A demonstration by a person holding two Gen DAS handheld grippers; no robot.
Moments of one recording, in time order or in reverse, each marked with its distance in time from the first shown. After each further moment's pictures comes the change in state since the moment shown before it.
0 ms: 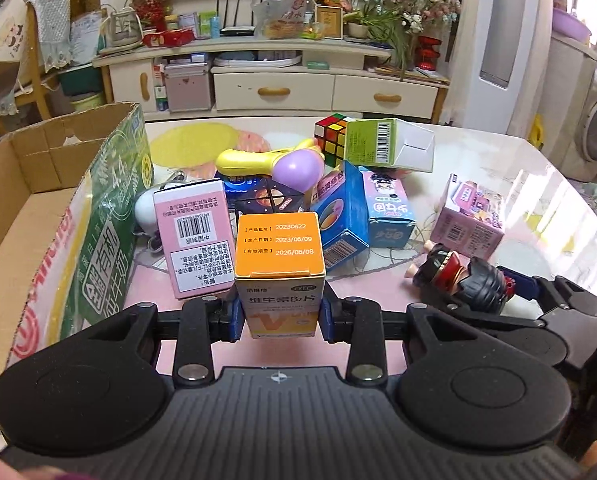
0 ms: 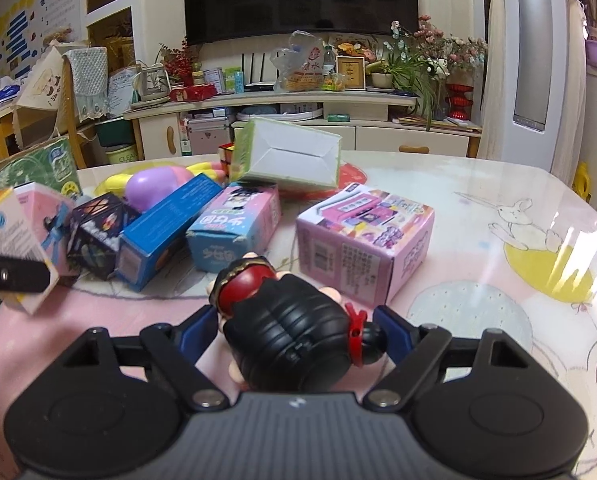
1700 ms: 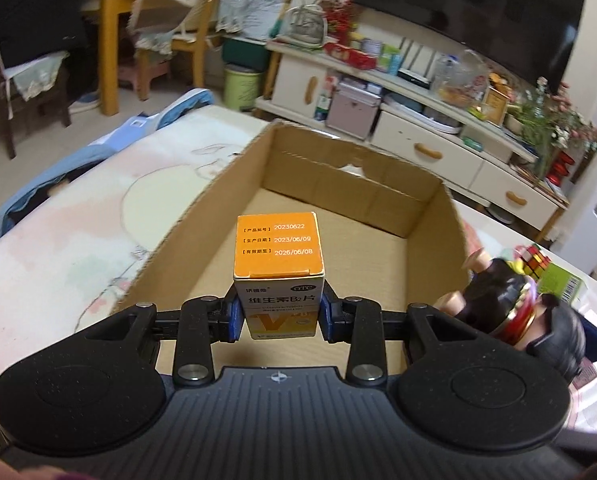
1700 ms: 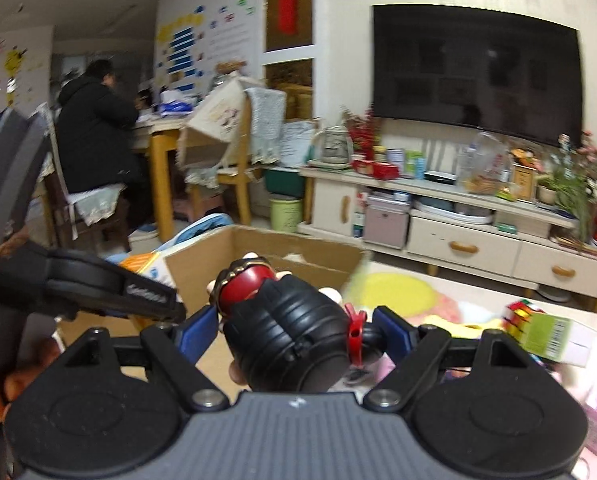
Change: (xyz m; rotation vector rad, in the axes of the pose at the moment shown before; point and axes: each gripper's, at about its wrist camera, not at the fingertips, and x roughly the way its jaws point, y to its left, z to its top) left arm -0.024 0.192 0.020 -0.443 -0.041 0.221; right arm -0.067 0.232 0.067 -0.269 -0.182 0.385
